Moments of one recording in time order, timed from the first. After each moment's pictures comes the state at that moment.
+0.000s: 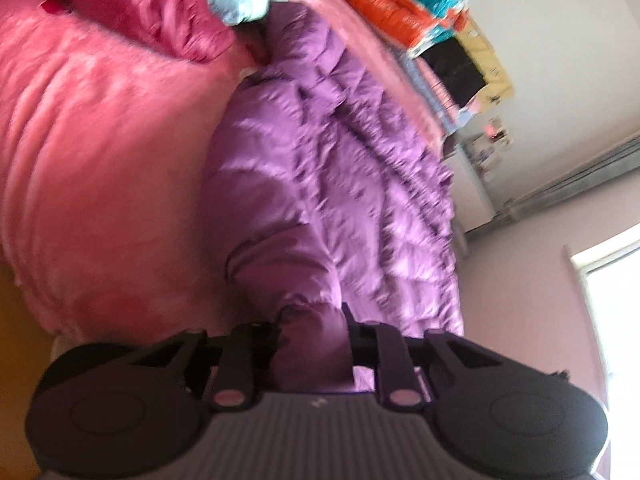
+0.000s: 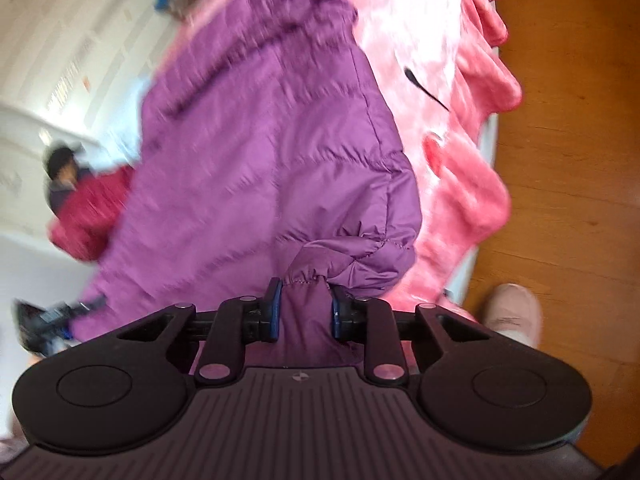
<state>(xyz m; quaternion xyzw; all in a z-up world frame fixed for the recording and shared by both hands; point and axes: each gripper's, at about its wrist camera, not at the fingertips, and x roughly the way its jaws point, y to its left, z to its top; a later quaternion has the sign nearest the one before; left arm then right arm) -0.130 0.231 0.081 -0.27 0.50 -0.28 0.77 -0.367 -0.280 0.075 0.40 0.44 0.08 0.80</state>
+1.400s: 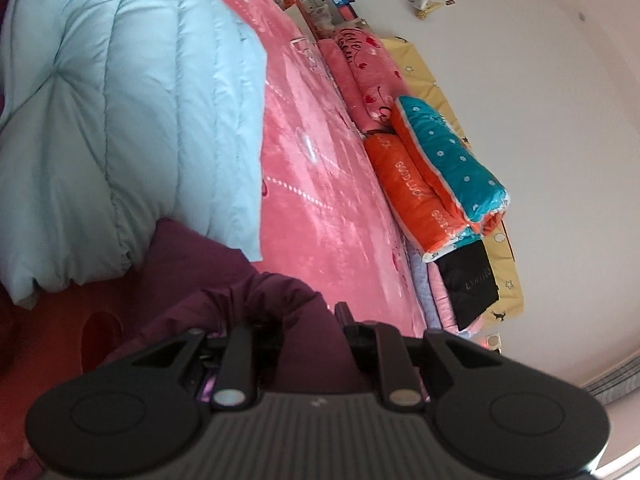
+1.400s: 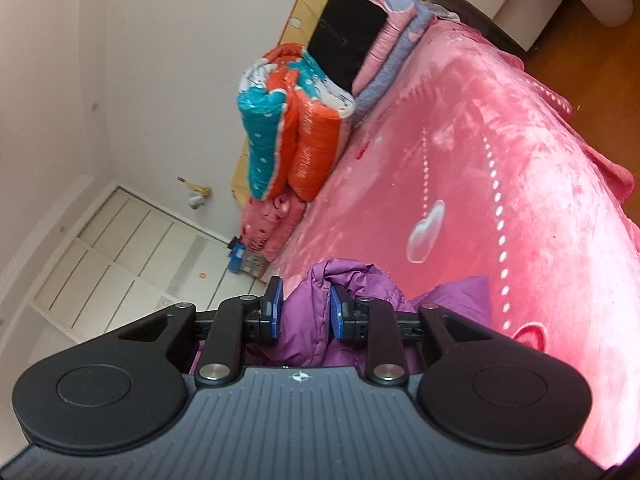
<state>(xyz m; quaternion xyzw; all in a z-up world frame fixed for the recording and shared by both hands) 0.196 0.124 0.079 -0.45 0.35 -0.15 0.81 -0.095 -0.382 0.097 0.52 0.07 0.01 0.85</state>
